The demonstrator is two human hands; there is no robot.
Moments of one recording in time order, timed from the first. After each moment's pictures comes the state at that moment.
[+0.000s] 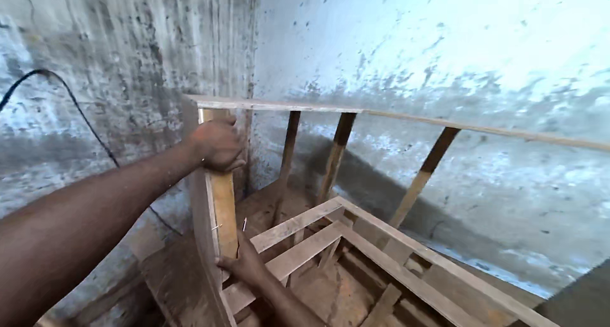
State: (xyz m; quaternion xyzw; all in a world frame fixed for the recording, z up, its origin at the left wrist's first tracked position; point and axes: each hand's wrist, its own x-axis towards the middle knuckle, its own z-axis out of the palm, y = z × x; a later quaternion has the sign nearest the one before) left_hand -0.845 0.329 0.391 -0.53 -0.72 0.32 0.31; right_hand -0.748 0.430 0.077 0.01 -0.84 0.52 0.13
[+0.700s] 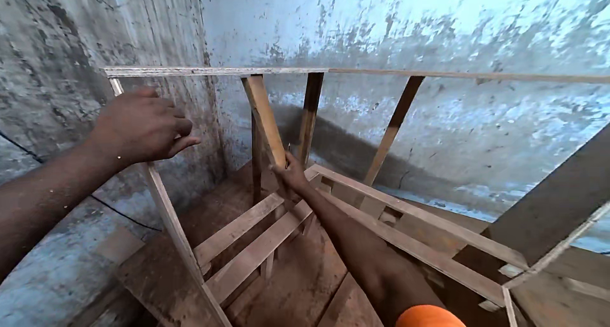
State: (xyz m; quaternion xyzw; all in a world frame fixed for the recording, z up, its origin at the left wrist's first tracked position) left_hand -0.859 0.316 0.377 -0.56 -0.69 0.20 0.41; right_hand -0.774 0.664 0.166 -0.07 -0.79 0.51 0.33
